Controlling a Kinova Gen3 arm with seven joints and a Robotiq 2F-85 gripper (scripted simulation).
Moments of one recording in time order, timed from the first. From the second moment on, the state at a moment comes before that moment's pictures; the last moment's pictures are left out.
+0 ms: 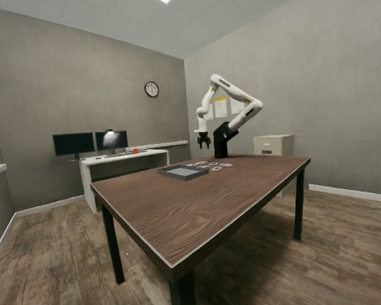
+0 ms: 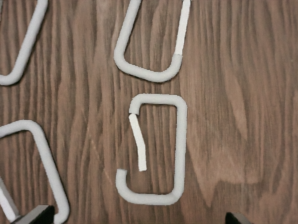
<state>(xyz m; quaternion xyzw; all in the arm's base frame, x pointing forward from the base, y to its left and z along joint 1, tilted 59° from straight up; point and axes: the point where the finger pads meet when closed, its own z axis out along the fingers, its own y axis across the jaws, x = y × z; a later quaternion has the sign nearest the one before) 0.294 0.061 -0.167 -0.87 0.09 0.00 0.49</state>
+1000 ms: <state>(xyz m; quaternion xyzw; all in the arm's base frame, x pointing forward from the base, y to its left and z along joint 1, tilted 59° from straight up) 0.296 0.127 -0.218 -0.87 0.10 0.00 0.49</state>
